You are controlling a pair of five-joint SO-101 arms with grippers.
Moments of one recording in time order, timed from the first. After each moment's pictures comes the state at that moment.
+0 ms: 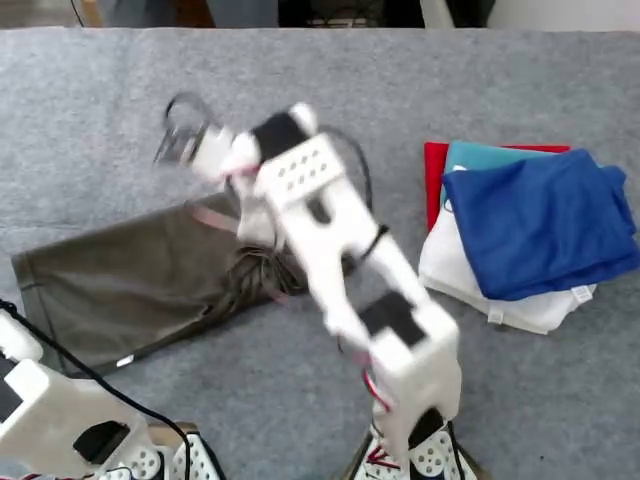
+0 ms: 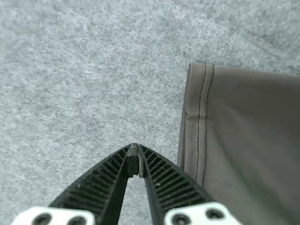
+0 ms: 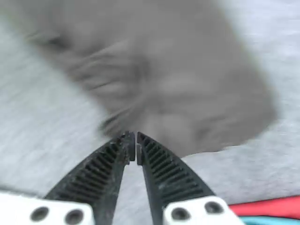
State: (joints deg) left arm -57.3 4.0 -0.2 79.2 -26.5; right arm -36.8 15.8 -18.8 100.4 40.8
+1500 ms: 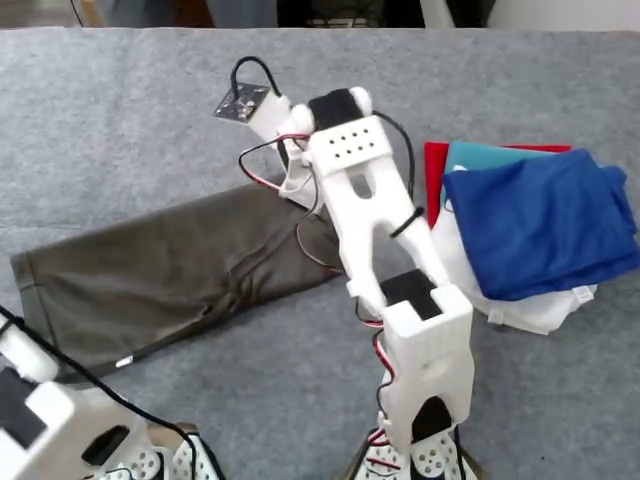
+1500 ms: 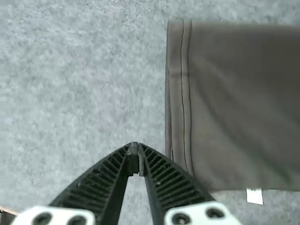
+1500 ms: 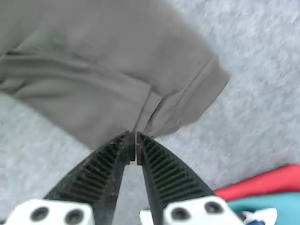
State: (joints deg) left arm -57.8 -5.4 3.5 88.8 -30.5; right arm -22.1 27.1 -32.7 96.1 40.8
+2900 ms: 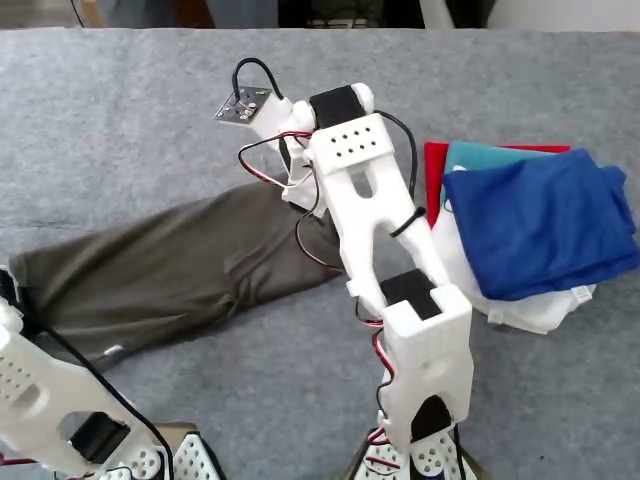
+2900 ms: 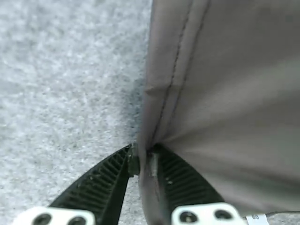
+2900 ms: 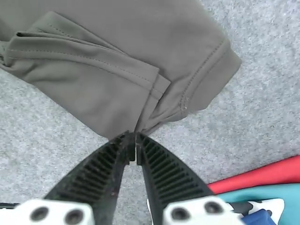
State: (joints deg) left arm -57.0 22.3 3.1 81.8 -26.5; right arm -22.1 27.1 -34.2 100.2 40.8
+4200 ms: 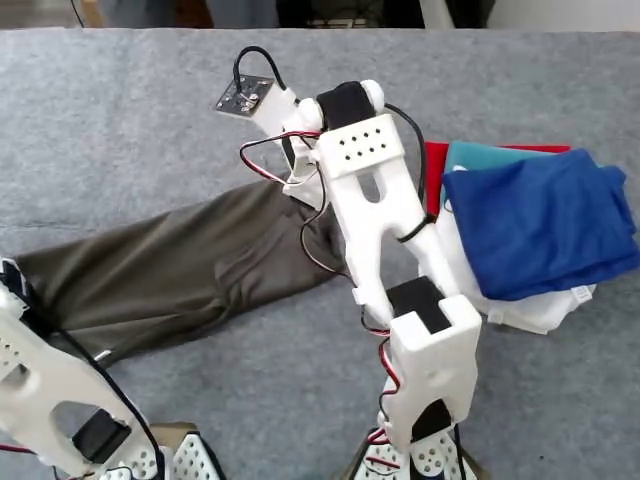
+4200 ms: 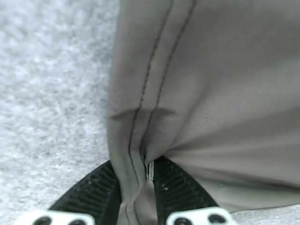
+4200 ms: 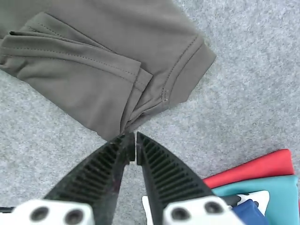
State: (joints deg) left arm -55.5 37.5 -13.9 95.2 -20.7; right arm -22.1 22.6 -34.2 100.2 40.8
